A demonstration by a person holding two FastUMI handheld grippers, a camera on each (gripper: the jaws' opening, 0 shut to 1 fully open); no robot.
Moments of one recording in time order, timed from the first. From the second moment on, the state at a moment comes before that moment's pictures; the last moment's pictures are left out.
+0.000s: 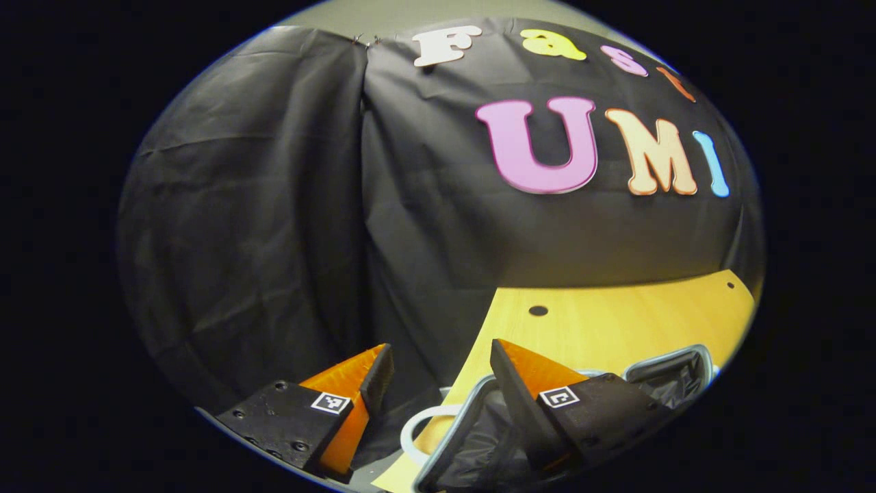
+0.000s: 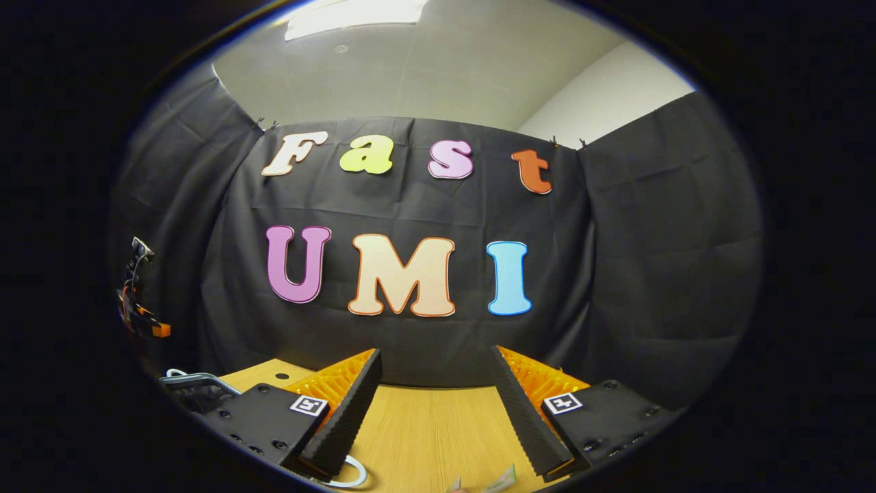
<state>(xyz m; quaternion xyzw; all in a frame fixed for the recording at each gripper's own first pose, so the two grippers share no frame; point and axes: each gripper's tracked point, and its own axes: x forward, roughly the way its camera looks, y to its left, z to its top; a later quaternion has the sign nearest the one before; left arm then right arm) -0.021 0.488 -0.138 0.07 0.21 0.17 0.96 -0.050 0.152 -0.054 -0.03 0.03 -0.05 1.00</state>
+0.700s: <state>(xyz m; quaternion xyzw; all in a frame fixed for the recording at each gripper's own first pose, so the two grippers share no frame) -0.035 0.303 -0.001 0.01 0.00 0.15 0.99 -0.045 0.075 -0.016 -0.02 0.00 -0.01 1.00</state>
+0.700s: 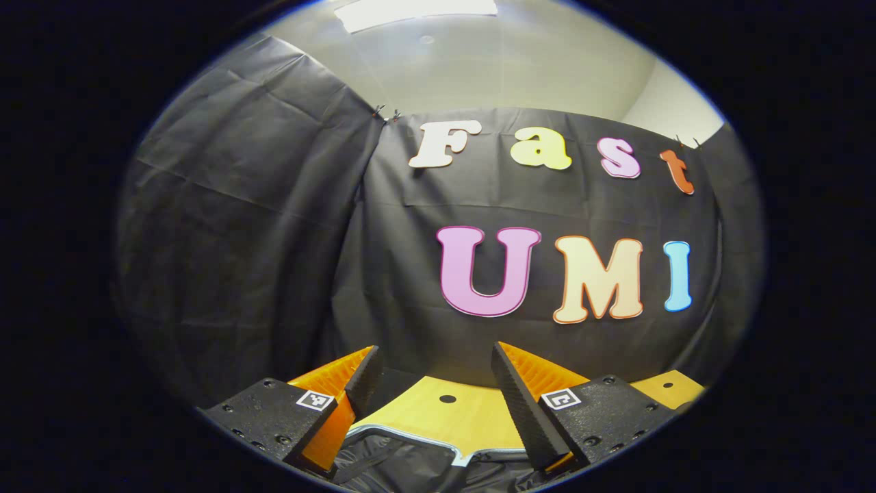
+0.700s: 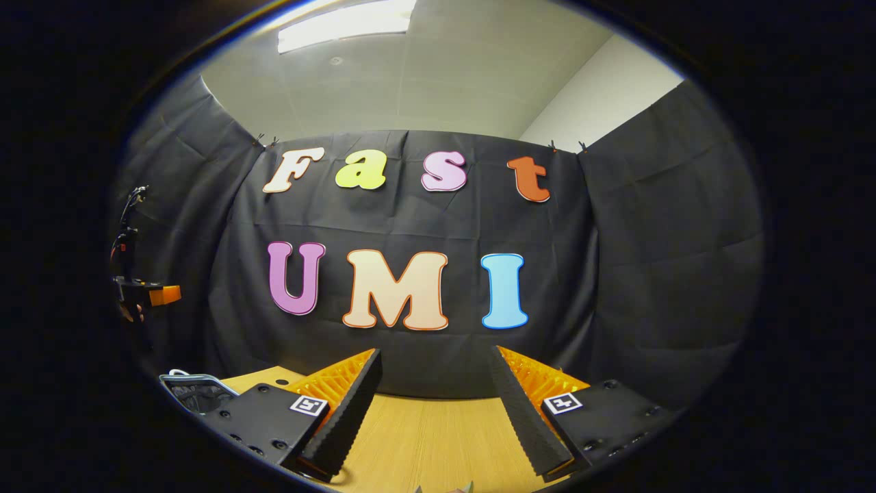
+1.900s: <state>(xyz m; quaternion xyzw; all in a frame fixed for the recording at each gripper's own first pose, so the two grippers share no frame) -0.058 -0.054 -0.149 0.03 0.16 -0.05 0.99 -0.049 -0.047 -0.066 0.00 0.02 0.02 1.00</state>
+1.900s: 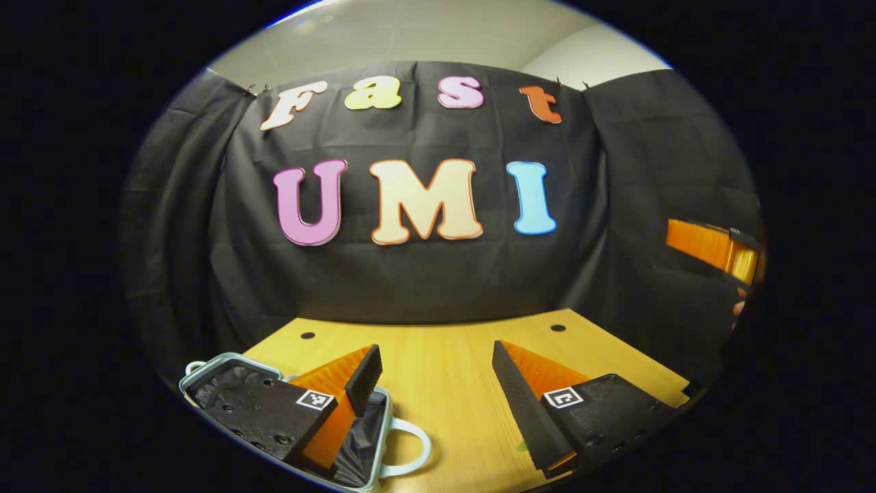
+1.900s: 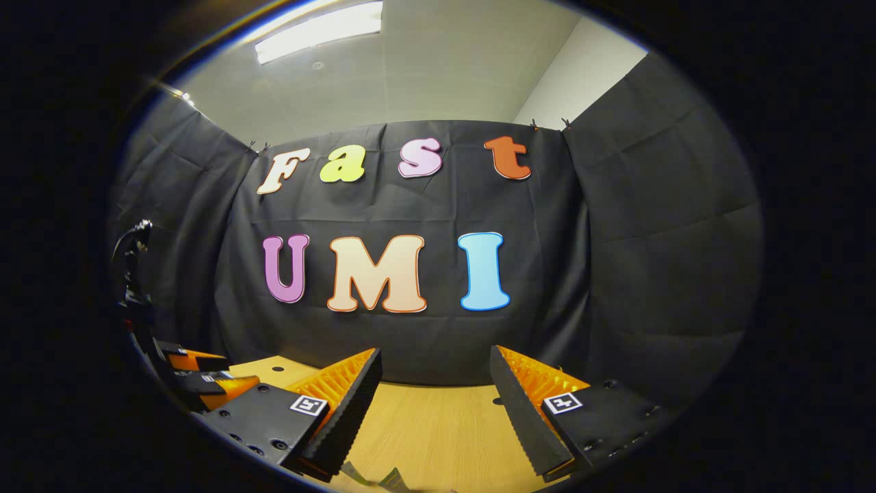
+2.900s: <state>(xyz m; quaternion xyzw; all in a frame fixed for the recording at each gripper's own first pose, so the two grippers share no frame) -0.114 -0.169 -0.344 0.00 0.34 -0.15 0.93 -0.071 -0.061 -0.112 -0.05 0.09 0.05 0.99</state>
